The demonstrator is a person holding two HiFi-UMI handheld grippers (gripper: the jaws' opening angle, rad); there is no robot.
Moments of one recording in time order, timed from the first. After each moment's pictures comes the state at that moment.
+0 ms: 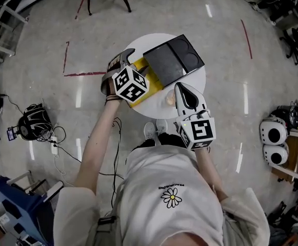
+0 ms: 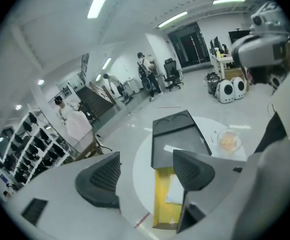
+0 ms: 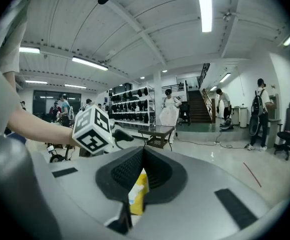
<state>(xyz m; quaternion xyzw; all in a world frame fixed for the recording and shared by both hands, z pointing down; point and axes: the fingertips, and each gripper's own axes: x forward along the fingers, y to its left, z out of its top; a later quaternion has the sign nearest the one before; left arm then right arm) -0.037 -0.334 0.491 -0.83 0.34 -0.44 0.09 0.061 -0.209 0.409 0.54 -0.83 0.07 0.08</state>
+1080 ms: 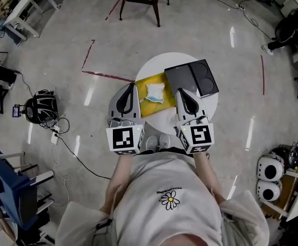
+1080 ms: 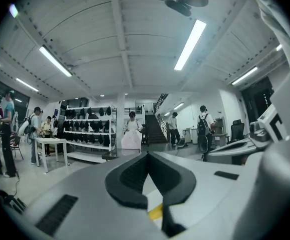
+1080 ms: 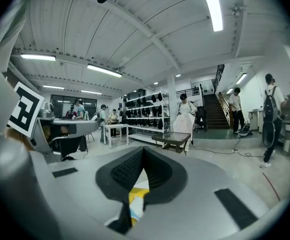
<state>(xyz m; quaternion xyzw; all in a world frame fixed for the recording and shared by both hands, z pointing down) -0.136 -0.231 0.351 -0.76 0.65 -0.02 0.00 0.009 -0.243 0.387 0.47 -0.88 0.03 0.06</state>
